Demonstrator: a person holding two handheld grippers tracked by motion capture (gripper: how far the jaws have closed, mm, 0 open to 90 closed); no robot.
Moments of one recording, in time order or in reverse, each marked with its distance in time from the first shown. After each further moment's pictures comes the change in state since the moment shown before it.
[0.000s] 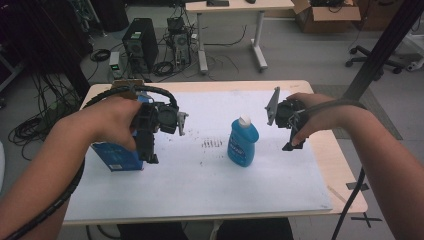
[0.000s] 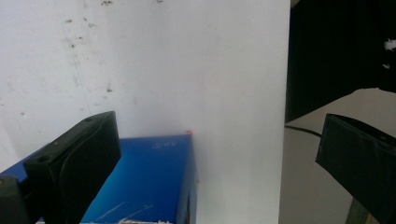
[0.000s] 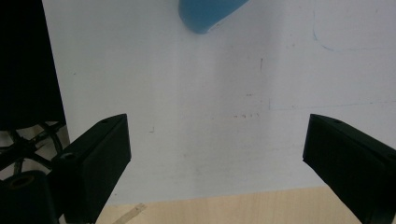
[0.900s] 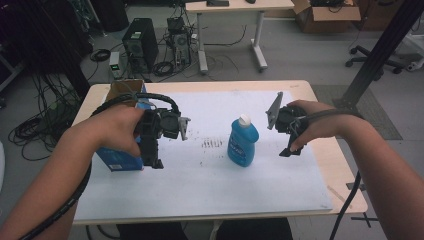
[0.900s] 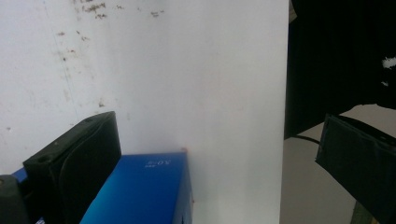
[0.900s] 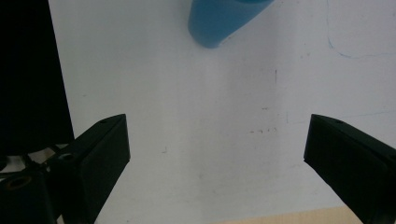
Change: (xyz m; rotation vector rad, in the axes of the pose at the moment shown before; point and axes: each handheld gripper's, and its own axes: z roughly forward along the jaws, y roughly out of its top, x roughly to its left) left arm 0.004 0.000 0.017 -0.025 -0.014 0.010; right arm 0.009 -0.006 0.016 -0.079 0.020 0.073
